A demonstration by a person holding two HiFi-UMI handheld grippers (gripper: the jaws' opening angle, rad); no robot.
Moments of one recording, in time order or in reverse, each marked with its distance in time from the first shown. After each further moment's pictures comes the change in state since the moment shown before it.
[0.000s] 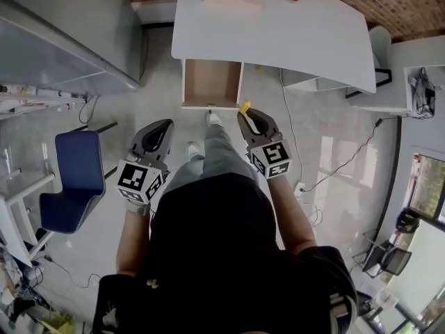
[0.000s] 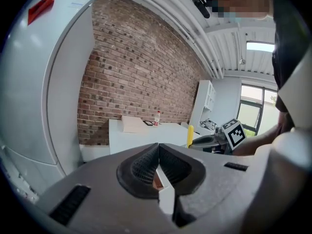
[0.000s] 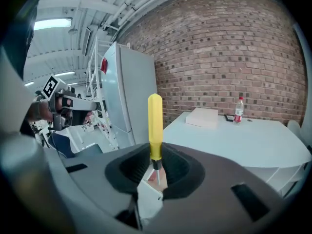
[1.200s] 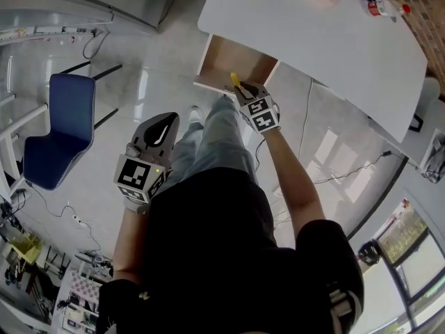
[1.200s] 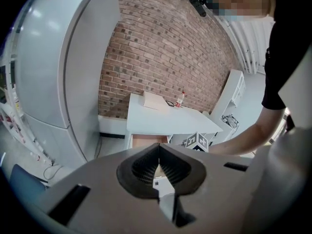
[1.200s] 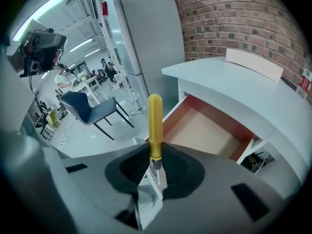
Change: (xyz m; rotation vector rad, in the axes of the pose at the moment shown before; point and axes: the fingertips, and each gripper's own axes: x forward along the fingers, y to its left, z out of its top) left arm 0.060 0.062 -0.087 -0.218 0.211 0.219; right arm 0.225 -0.036 -0.193 -0.178 0.510 0.359
